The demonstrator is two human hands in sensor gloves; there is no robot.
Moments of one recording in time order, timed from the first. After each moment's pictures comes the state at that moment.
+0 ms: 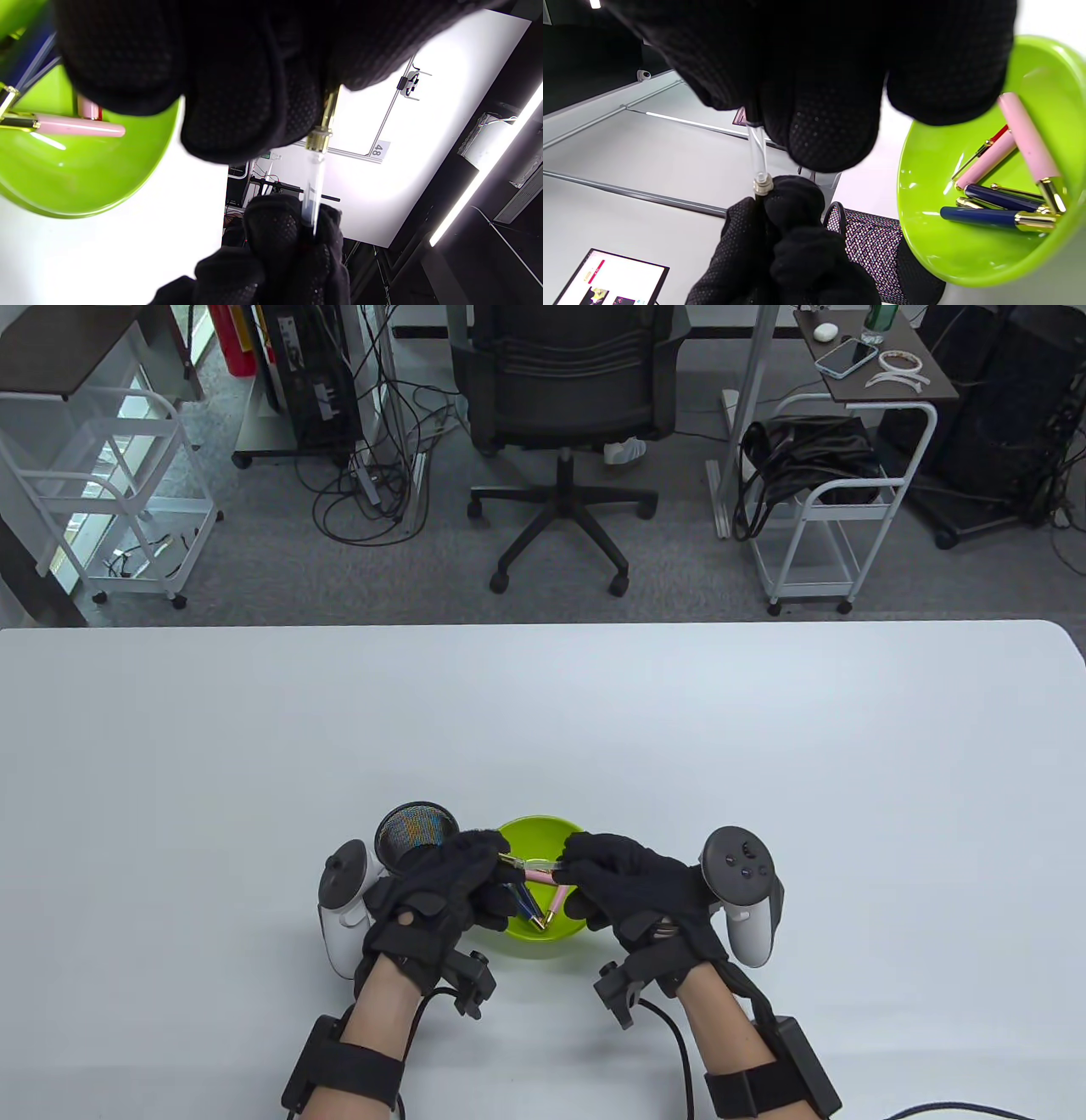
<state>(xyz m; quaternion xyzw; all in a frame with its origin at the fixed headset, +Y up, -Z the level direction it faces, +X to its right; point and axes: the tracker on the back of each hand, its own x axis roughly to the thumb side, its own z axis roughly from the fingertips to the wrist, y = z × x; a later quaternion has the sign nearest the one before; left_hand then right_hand) -0.168 -0.733 -0.314 -0.14 -0.05 0.77 0.62 0.114 -0.688 -0.306 0.09 0.06 0.77 0.62</state>
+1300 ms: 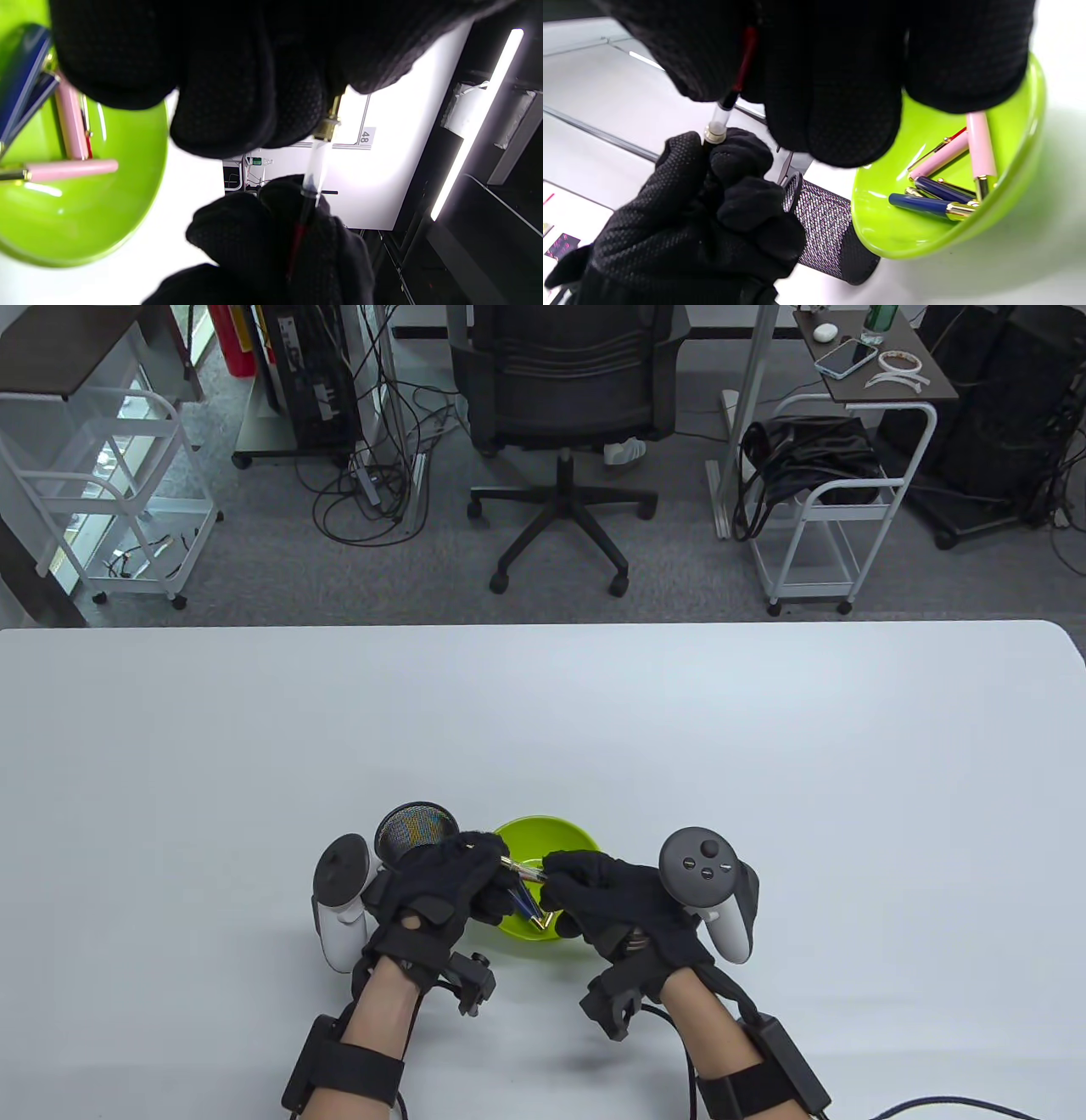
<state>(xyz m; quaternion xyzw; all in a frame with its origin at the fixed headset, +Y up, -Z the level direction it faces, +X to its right) -0.176 -0.719 -0.317 -0.09 -0.08 0.71 0.70 0.093 -0.681 -0.300 0.12 0.08 0.85 0.51</state>
